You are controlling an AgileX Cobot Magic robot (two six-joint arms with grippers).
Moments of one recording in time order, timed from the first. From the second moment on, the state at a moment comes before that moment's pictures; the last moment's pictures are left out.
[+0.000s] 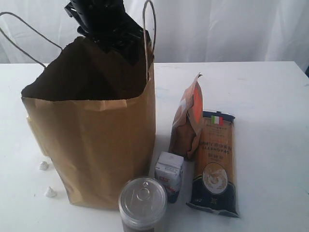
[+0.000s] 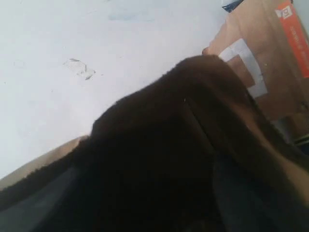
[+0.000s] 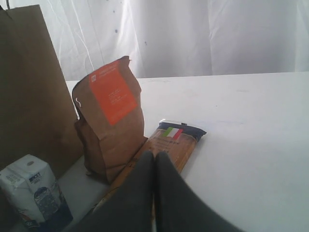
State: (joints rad) left arm -0.65 1.85 -2.02 0.01 1.32 0.08; right arm 0.31 0.01 -0.01 0.00 0.18 0.18
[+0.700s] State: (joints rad) left arm -0.65 1.69 -2.01 0.12 1.32 0.07; right arm 0.31 0.01 -0.01 0.00 0.18 0.18
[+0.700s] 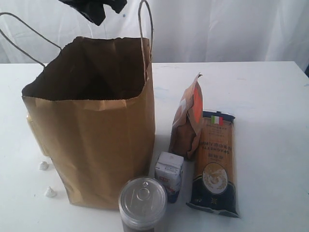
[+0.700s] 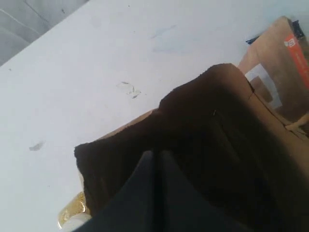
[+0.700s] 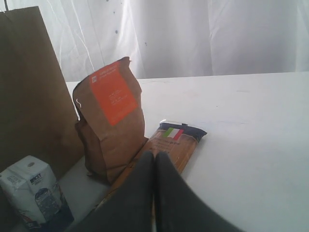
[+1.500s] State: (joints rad) left arm -0.65 1.27 -2.00 0.25 1.32 -0.05; right arm 0.31 0.01 -0.01 0.03 0.18 0.18
